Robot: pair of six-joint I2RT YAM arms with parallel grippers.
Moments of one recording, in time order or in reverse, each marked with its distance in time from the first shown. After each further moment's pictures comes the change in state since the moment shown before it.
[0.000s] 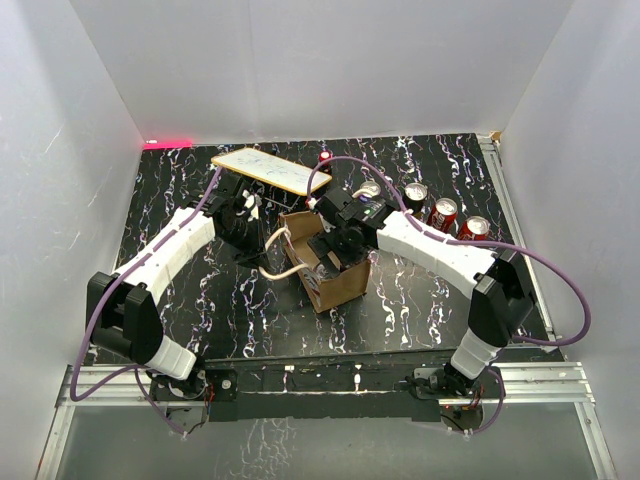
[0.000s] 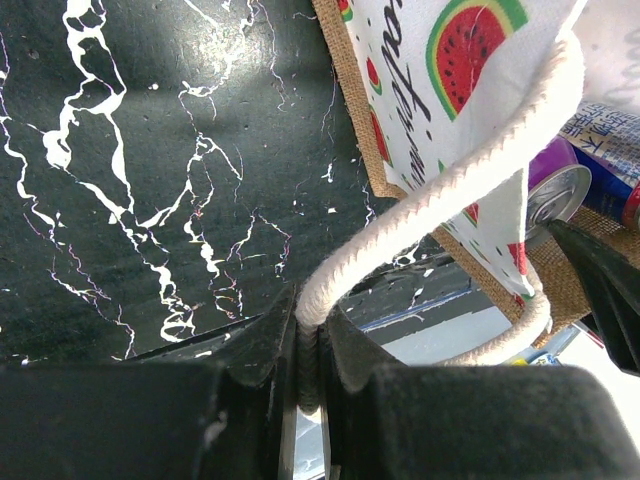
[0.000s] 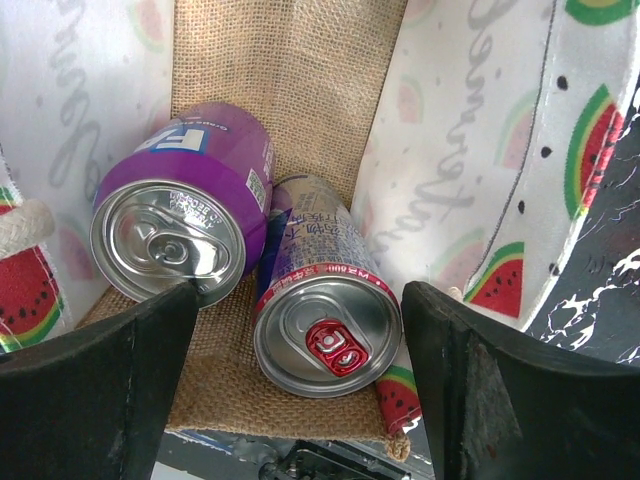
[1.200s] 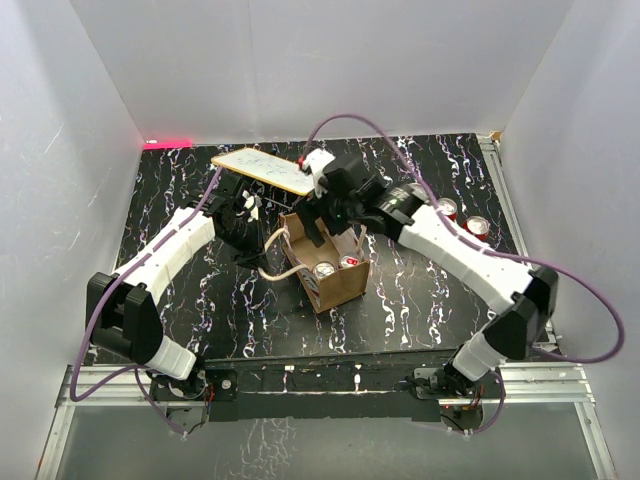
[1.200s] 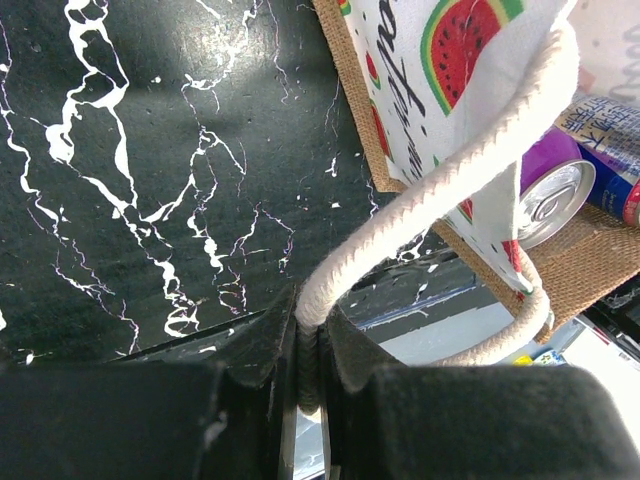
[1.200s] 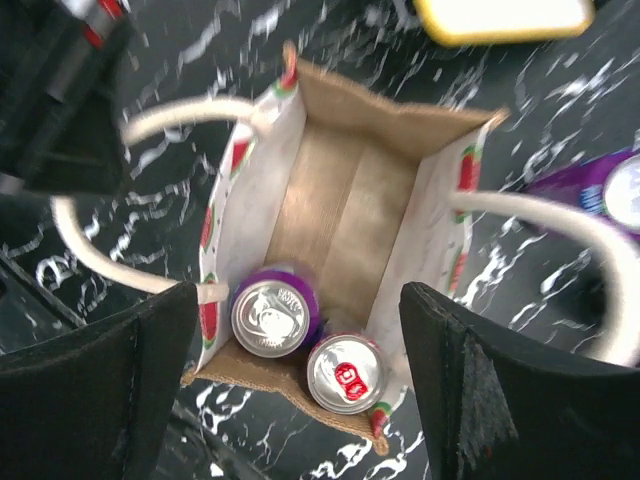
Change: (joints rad) left arm 0.000 -0.001 0.002 -0.016 0.000 0.015; right arm 0.002 -0.137 0.206 0.178 -0.045 -0.083
